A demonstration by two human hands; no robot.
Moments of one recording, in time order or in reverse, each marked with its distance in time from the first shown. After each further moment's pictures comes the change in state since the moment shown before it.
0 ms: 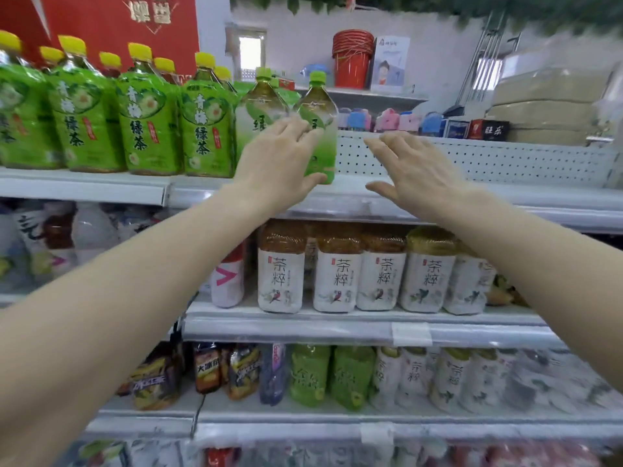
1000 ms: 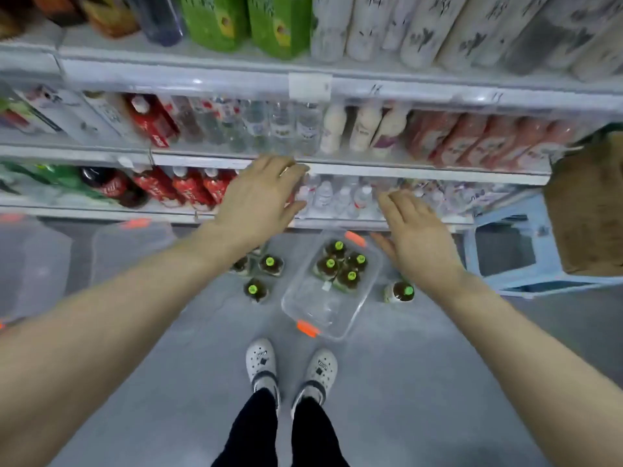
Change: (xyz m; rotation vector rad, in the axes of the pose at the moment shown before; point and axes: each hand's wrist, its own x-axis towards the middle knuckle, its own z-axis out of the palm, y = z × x) left_hand -0.436 0.325 0.217 -0.471 -0.674 -0.093; right_hand -0.586 -0.113 0.231 0.506 -0.547 0.110
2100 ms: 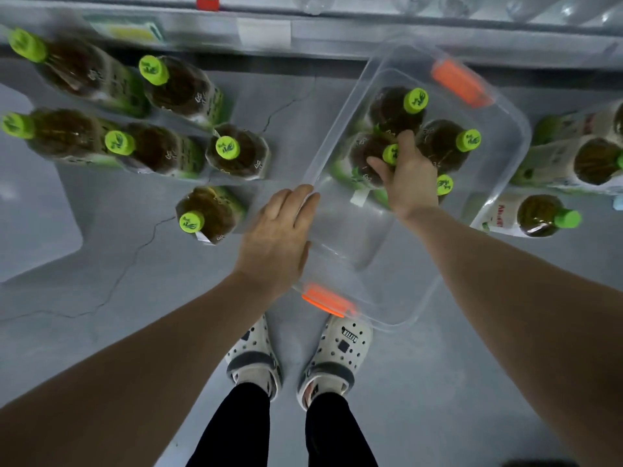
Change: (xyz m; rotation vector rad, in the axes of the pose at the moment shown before) left_hand -0.183 -0.067 0.557 -0.121 -0.441 -0.147; right_hand -0.052 0.032 0.604 0.396 -0.307 0.606
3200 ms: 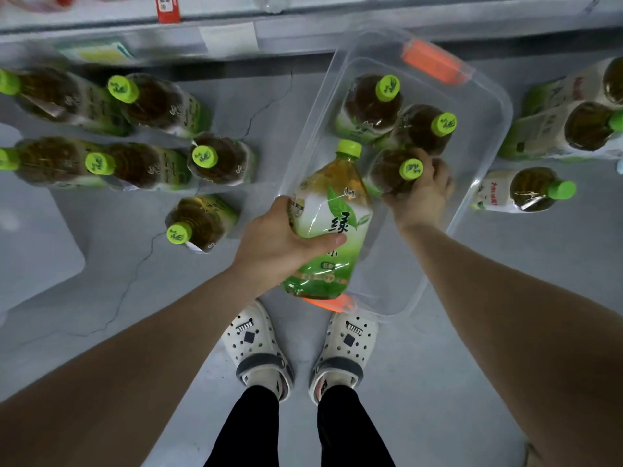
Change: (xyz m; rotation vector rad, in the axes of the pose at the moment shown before) left_hand 0.021 0.024 -0.028 -0.740 -0.324 -0.596; right_hand -0.041 0.059 0.023 0.099 0.107 0.403
